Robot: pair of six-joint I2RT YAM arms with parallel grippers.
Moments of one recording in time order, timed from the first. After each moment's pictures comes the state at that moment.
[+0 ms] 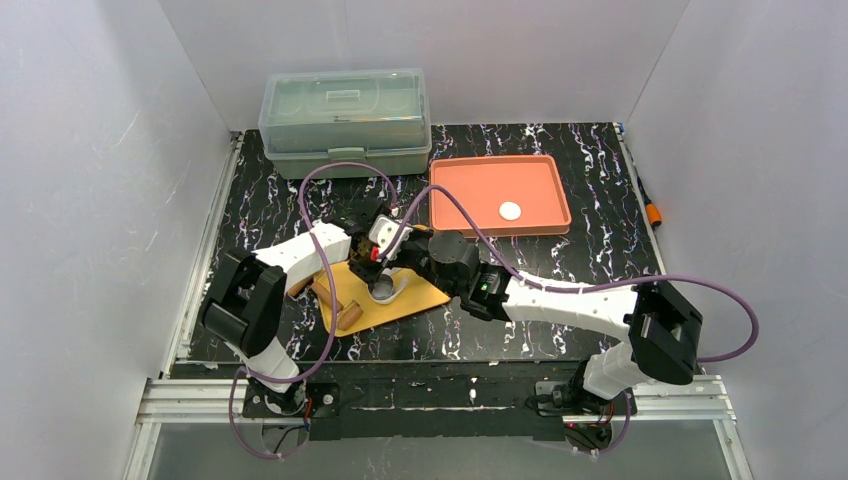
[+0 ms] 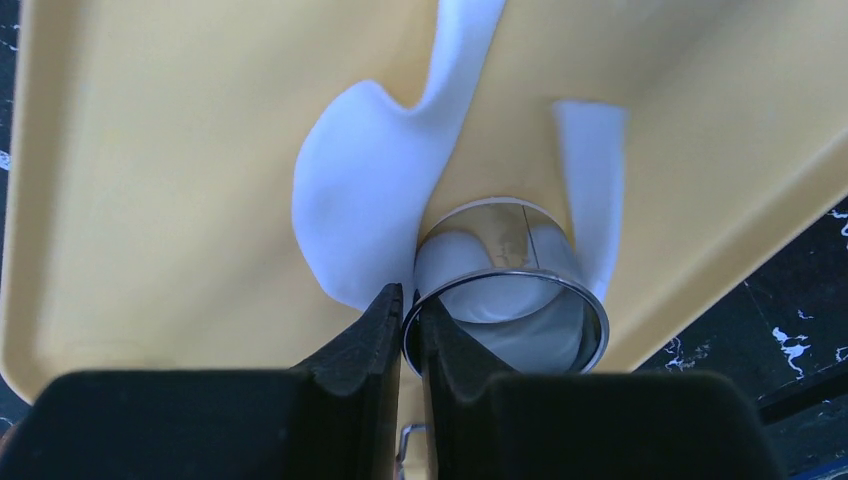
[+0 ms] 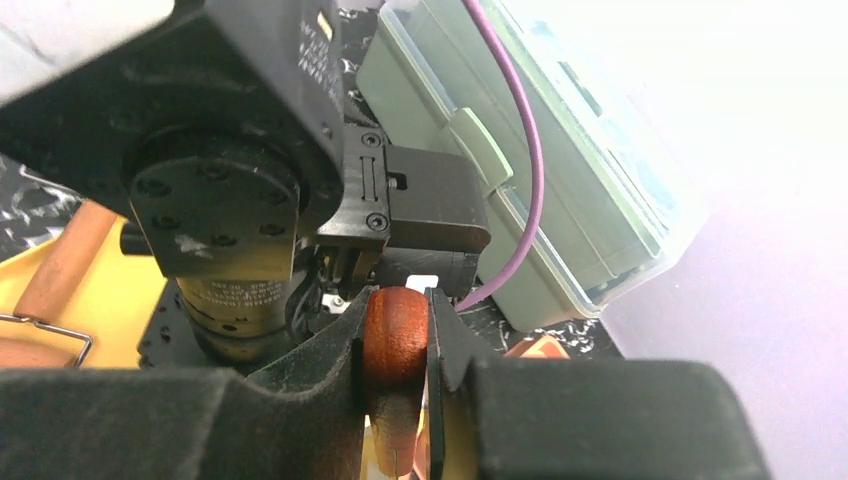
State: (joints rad) left arm -0.54 1.64 1.03 -0.66 0.08 0.18; right arm 1.16 1.47 1.00 0.44 0.28 -0.53
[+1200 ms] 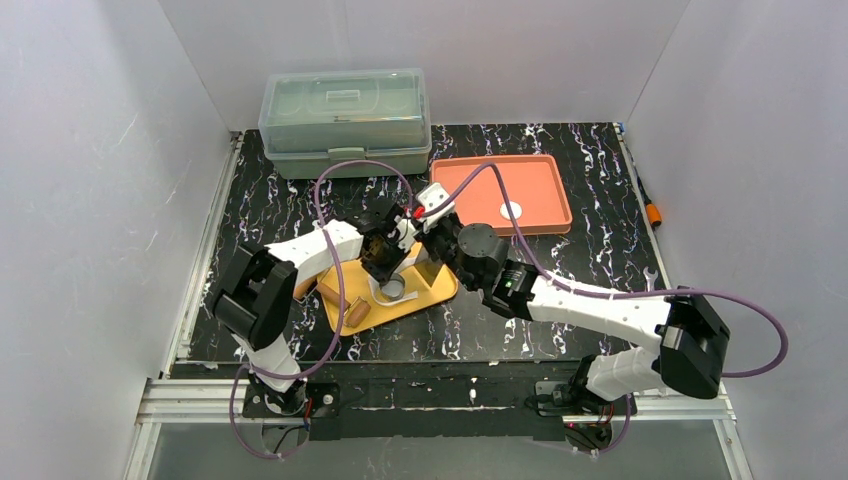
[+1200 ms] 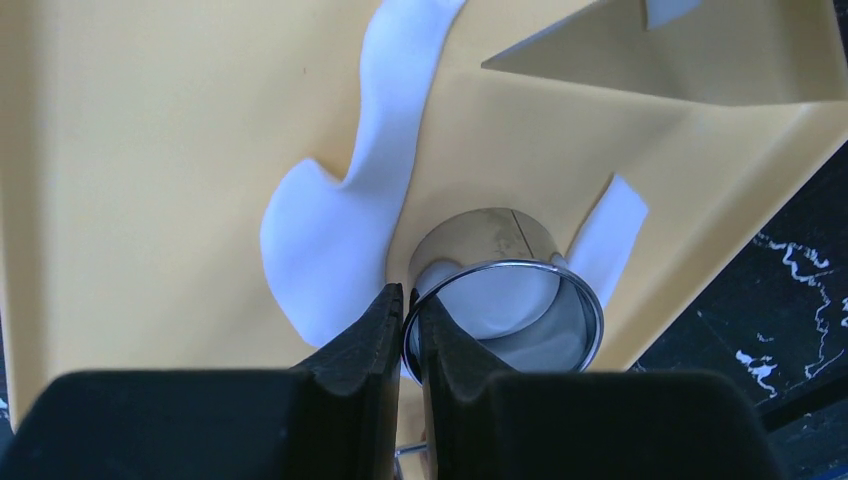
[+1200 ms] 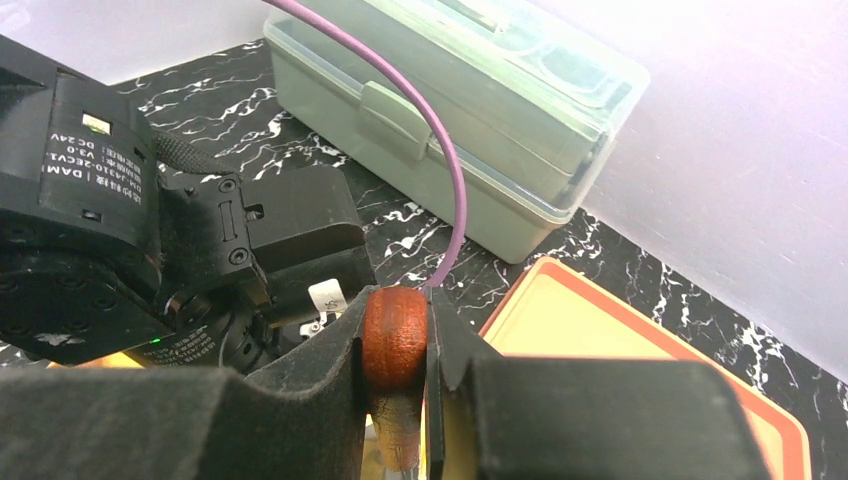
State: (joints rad) left arm -0.59 1.69 1.07 -0.64 0.10 0.20; right arm 1.11 1.34 0.94 0.44 0.44 -0.25
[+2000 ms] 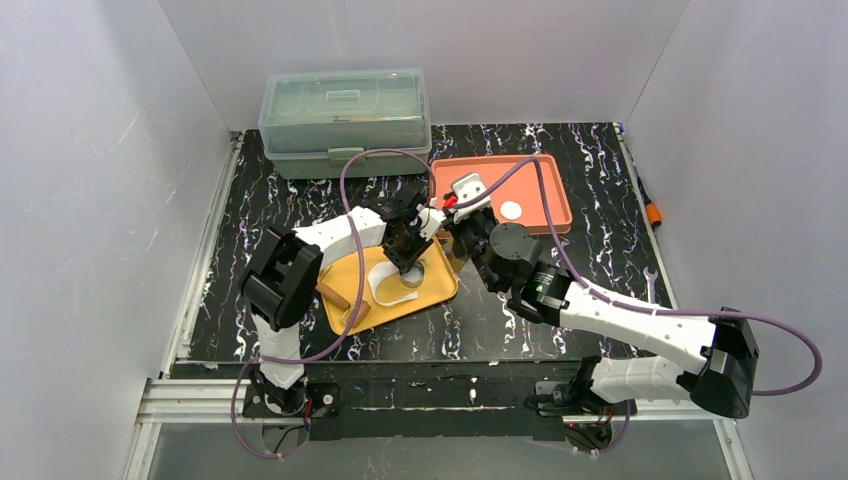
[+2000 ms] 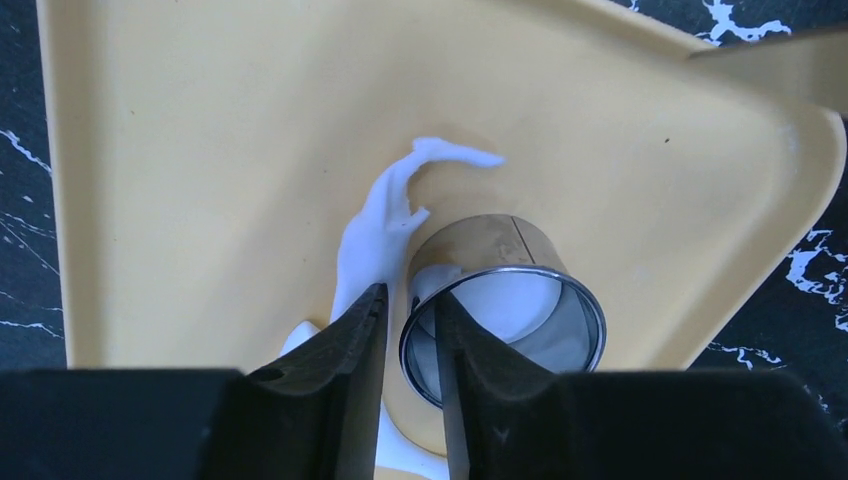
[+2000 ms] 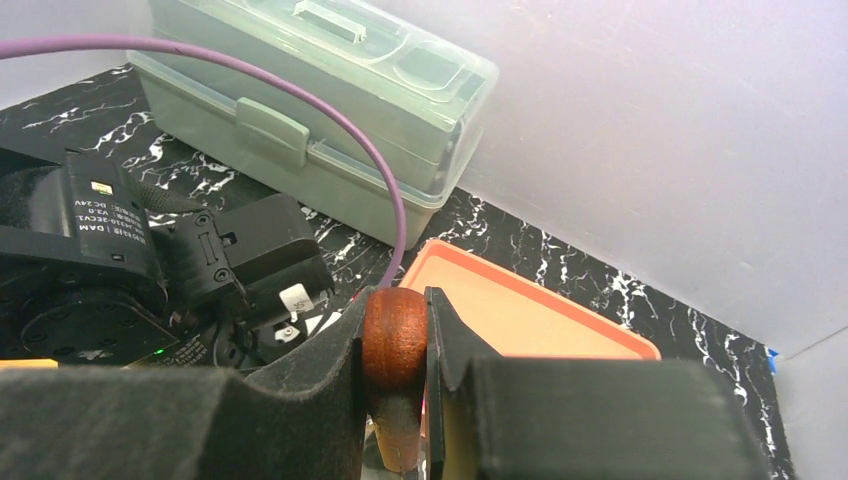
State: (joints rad) left arm -0.65 1.88 1.29 -0.62 0.11 0.23; right arm 1.11 1.18 0.93 0.34 0.65 -0.31
